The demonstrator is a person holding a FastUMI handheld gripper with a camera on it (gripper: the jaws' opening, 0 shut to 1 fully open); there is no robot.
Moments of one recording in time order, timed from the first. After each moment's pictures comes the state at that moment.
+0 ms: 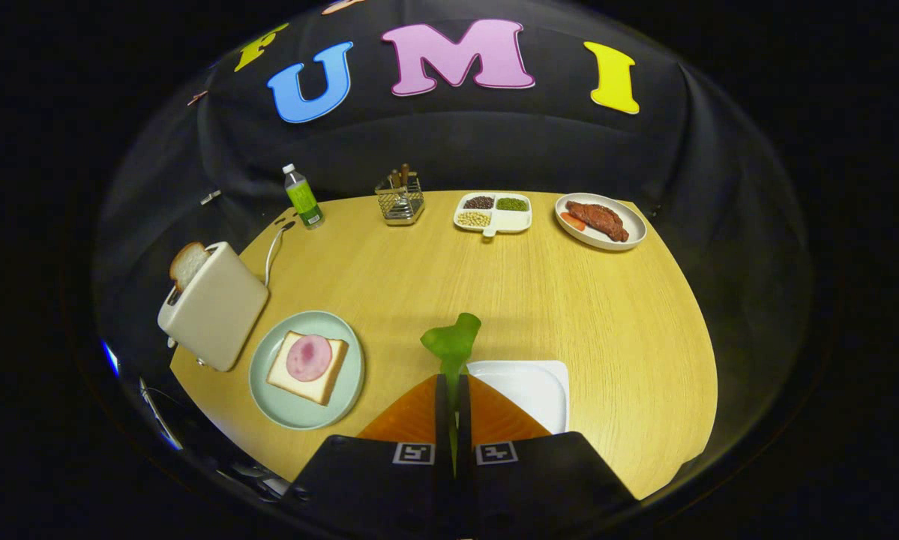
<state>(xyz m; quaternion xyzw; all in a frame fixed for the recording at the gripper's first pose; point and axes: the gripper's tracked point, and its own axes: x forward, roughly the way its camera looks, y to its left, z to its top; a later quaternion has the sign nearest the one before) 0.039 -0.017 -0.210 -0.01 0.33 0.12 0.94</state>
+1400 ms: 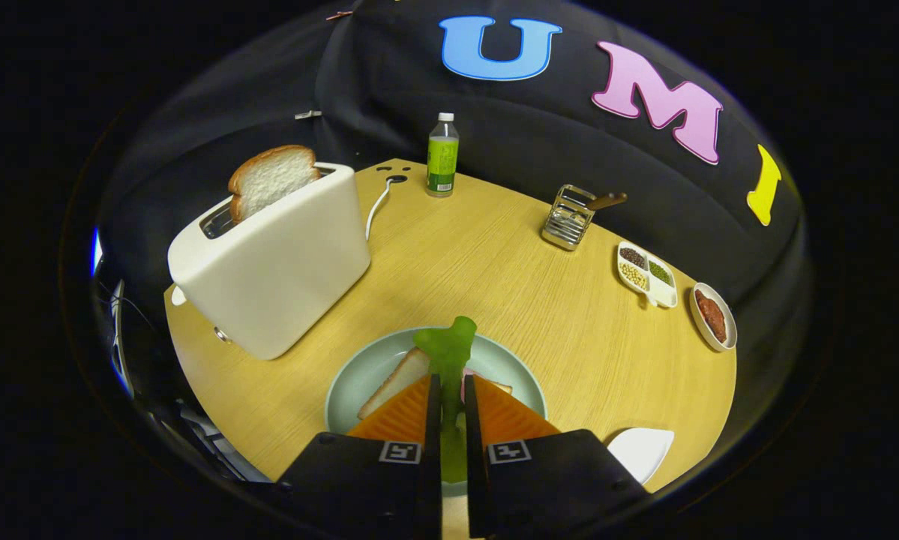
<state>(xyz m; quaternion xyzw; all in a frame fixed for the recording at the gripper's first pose) 0.039 0.215 -0.267 -0.17 0.32 0.24 0.90</state>
